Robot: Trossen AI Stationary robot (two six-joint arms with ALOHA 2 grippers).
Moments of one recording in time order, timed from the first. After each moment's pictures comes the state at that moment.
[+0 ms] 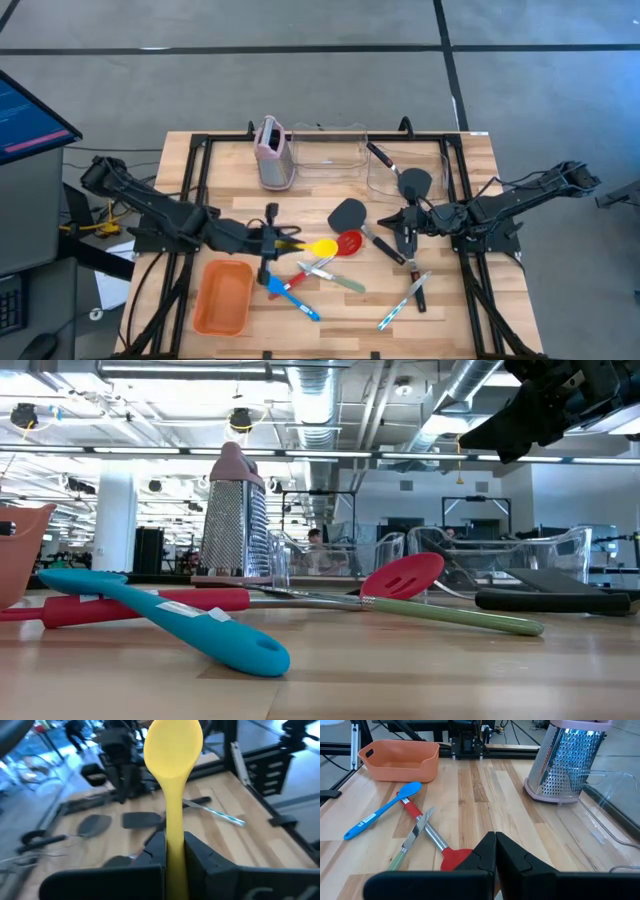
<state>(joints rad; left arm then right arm) -0.45 1.24 0.98 -0.09 -0.44 0.12 0.31 0.84 0.39 0.10 0.42 0.08</state>
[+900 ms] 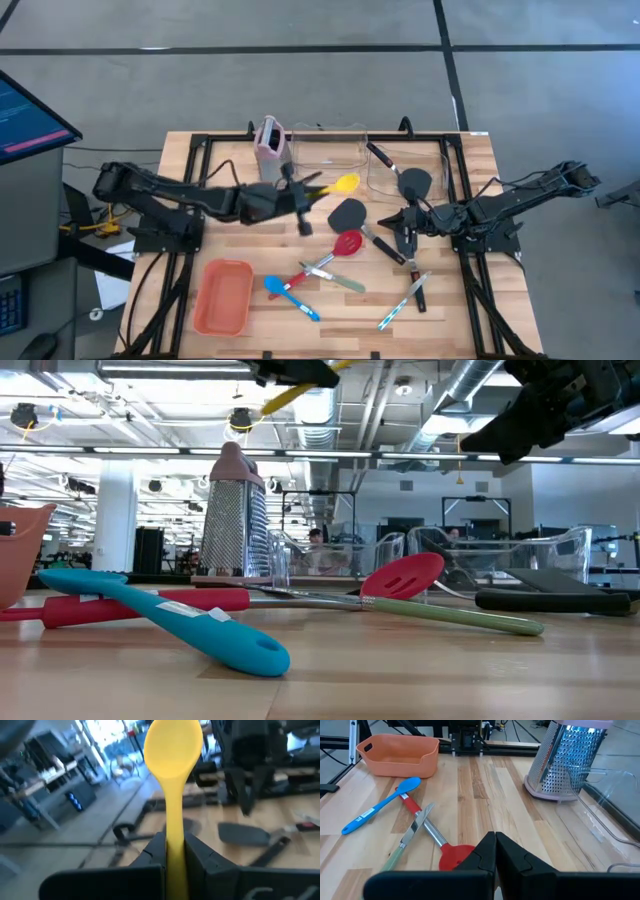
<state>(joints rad) -0.13 1.42 0.98 0.25 -0.53 0.27 0.31 0.84 0.39 0.08 0.42 0.07</state>
